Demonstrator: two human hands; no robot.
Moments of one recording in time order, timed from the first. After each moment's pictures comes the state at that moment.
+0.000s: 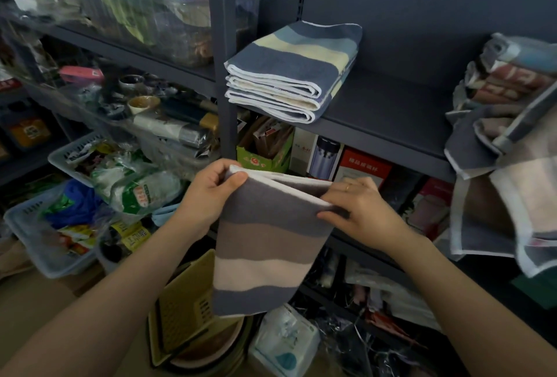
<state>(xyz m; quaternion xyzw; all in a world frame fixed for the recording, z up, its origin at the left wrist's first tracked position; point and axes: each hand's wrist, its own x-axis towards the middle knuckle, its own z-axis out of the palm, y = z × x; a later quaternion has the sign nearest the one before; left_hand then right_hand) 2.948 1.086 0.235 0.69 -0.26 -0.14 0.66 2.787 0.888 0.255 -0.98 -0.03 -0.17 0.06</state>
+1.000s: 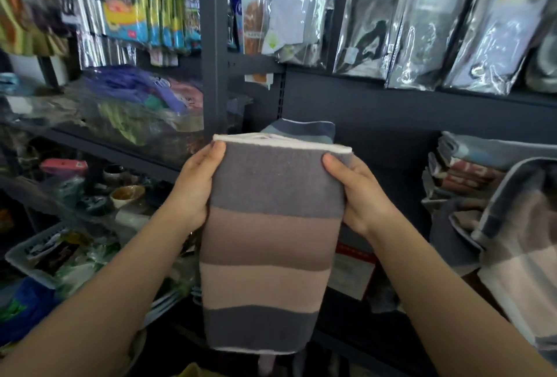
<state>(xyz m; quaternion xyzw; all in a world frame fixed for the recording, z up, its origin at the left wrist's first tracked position) 3.018 1.039 0.382 0.51 -0.28 -0.18 0.80 2.871 0.887 0.401 -0.61 0.03 -0.26 0.75</state>
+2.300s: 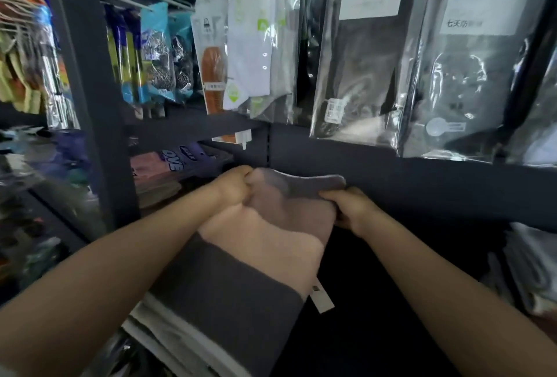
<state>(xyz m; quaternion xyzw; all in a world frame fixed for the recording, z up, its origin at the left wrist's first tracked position) 3.176 0.800 0.430 0.87 -0.34 -0.04 0.36 3.044 0.624 0.411 -0.66 0.28 -0.20 0.67</state>
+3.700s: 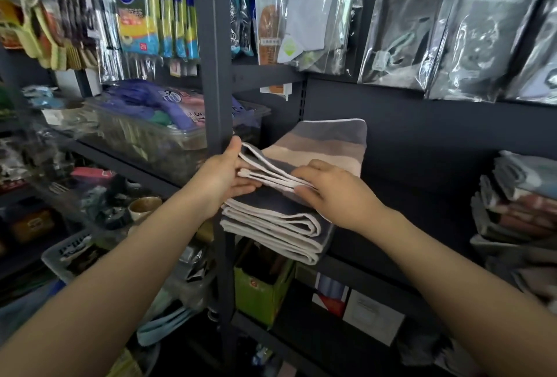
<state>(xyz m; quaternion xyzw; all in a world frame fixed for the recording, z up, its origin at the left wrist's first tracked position) 3.078 0.976 0.405 0.67 -0.17 -0.20 0.70 2.948 0.831 0.409 -0.98 0.01 -0.20 0.04</state>
